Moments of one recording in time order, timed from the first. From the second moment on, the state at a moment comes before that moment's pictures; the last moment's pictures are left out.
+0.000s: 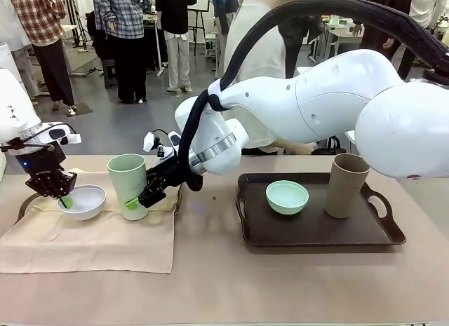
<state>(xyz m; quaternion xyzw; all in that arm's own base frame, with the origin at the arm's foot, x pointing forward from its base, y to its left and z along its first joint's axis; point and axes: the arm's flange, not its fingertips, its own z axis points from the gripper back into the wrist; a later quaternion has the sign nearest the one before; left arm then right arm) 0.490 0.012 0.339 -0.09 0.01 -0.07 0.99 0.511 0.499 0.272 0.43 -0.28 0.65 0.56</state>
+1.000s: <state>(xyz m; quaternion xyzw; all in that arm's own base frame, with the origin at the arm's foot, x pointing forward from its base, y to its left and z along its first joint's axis) 0.487 0.018 0.361 -0.10 0.01 -0.07 0.99 0.514 0.473 0.304 0.34 -0.21 0.67 0.63</state>
